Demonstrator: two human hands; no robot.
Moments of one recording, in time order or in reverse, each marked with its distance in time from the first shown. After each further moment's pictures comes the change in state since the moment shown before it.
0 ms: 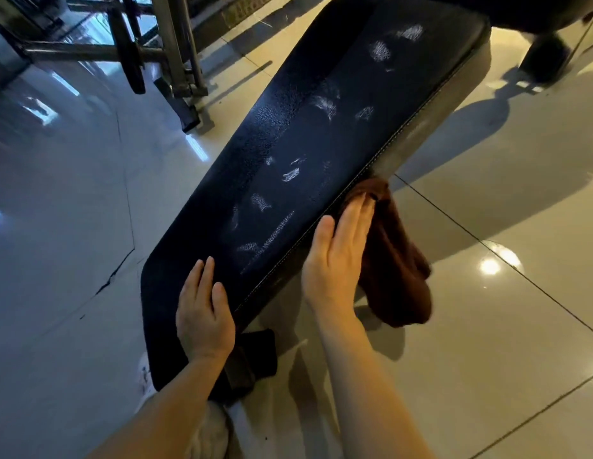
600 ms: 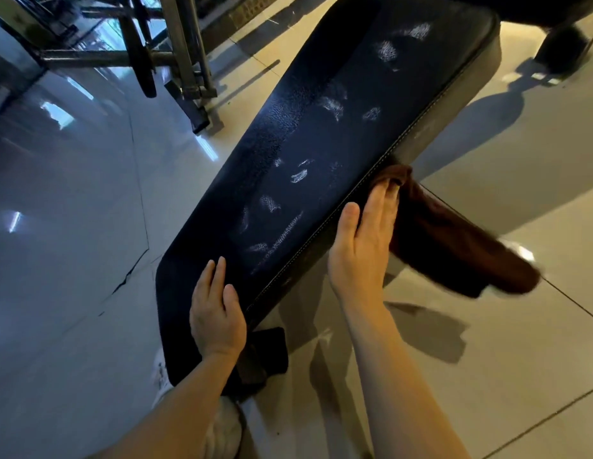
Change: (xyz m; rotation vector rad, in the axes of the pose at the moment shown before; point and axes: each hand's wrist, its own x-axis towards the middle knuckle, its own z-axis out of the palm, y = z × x) left_hand 0.000 0.005 -0.003 -0.008 -0.028 -0.033; right_hand 0.022 -0.001 -0.017 -0.066 0.008 -0.012
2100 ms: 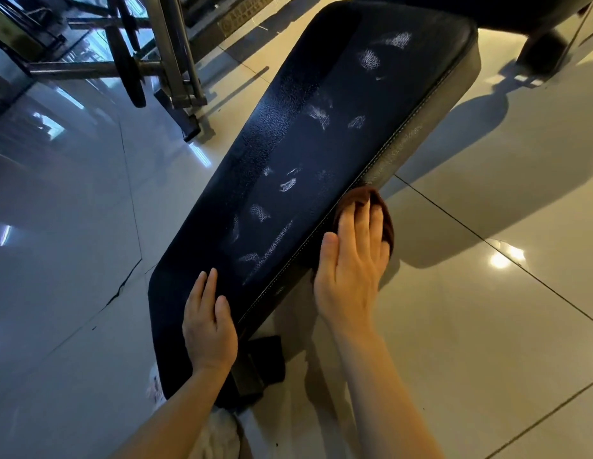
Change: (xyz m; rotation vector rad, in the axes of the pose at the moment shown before) left_hand 0.001 -0.007 -0.001 -0.103 -0.049 -0.019; right_hand -0.021 0.024 0.009 -0.187 0.061 -0.207
